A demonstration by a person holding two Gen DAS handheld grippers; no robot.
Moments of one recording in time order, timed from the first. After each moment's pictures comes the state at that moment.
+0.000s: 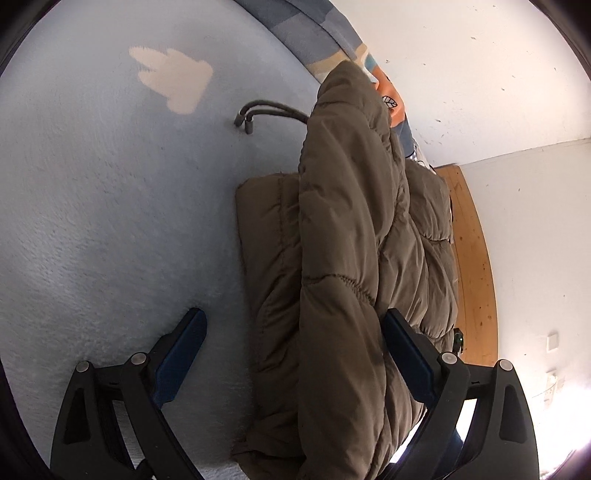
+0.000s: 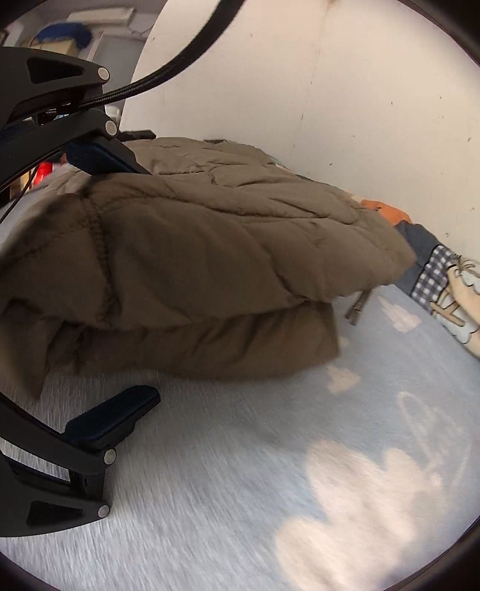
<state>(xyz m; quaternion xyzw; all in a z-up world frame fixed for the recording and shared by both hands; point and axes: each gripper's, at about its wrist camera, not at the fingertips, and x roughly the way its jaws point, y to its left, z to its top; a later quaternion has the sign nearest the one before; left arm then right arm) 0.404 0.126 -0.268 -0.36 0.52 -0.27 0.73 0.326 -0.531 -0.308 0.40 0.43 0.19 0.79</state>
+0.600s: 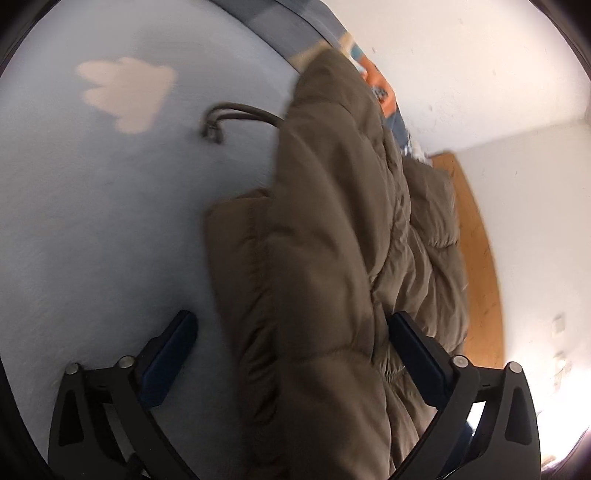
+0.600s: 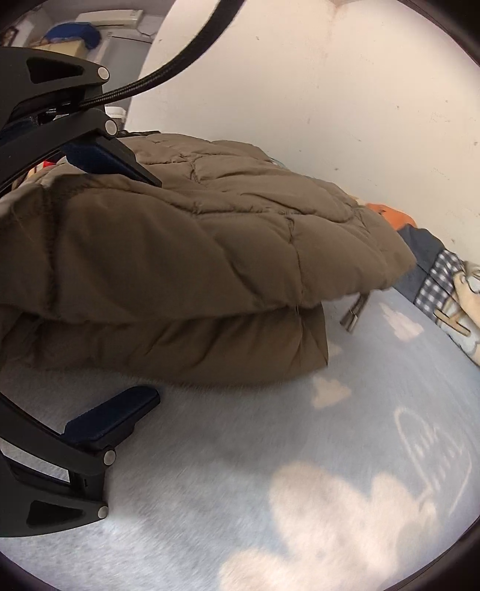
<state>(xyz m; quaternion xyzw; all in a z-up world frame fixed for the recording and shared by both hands) 0.438 0.091 -0.271 -0.31 0.52 -0.30 0.74 0.357 -0.526 -0.317 0.39 0.44 0.22 0.78</state>
